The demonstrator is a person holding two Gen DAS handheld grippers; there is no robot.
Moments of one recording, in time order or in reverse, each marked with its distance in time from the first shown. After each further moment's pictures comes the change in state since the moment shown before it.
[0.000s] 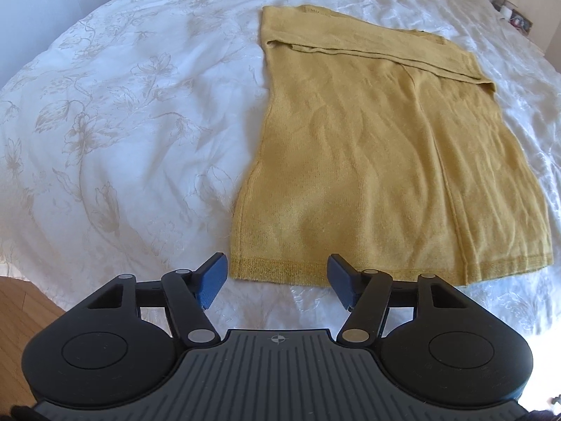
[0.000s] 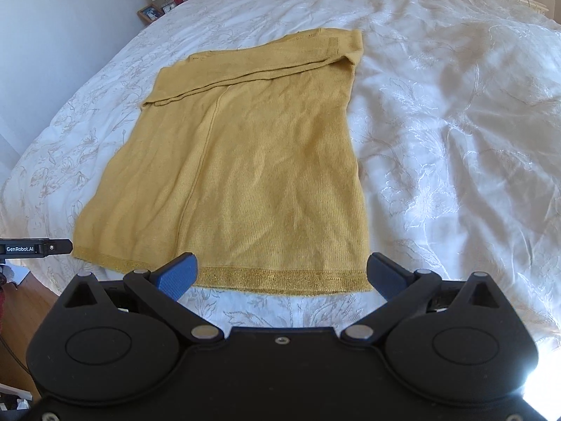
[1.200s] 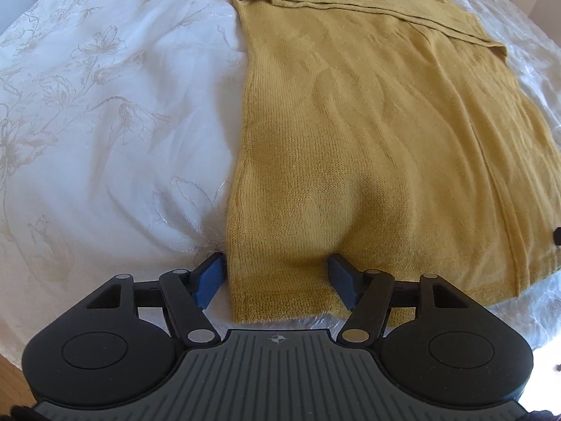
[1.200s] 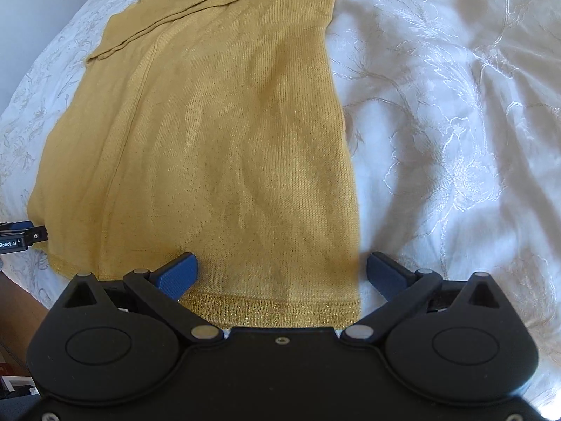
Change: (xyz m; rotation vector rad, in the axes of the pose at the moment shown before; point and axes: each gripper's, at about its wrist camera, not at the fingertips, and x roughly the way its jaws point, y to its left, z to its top) left arm 0.073 0.009 0.021 0.086 0.087 -0.078; right arm 0.089 -0.030 0.017 0.046 0.212 -0.019
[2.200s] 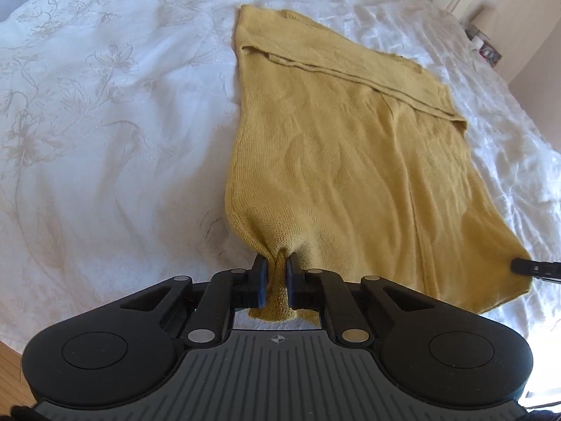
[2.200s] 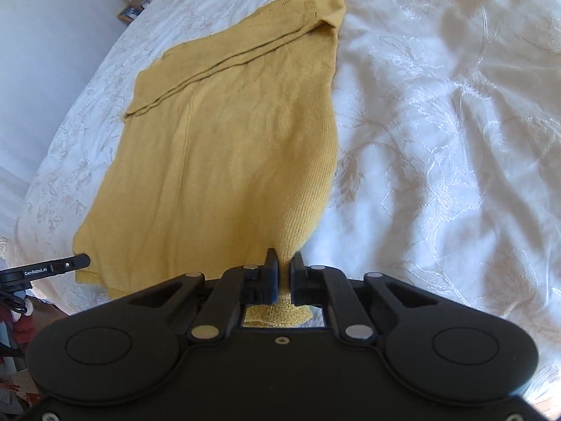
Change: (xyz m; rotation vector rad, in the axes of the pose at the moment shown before) left arm -0.057 0.015 0.012 -0.165 -0.105 -0.176; right arm -0.064 -0.014 0.006 0.102 -0.136 0.163
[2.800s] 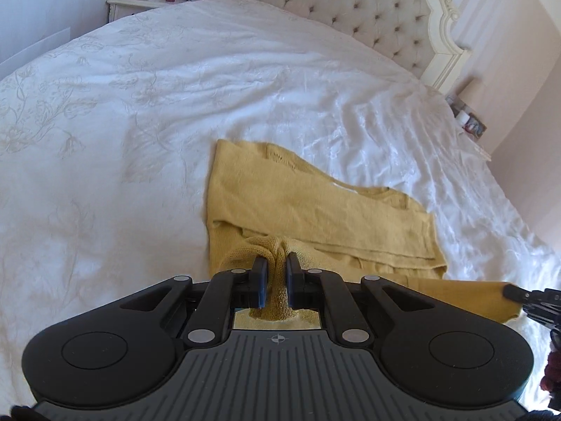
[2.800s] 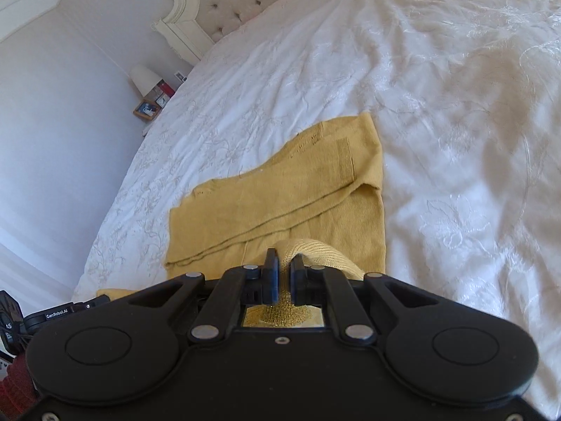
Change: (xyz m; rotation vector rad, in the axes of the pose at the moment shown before) left arm 0.003 -0.003 0.155 -0.035 -0.219 -0.076; right arm 0.001 0.020 0.143 0.139 -0.262 0.086
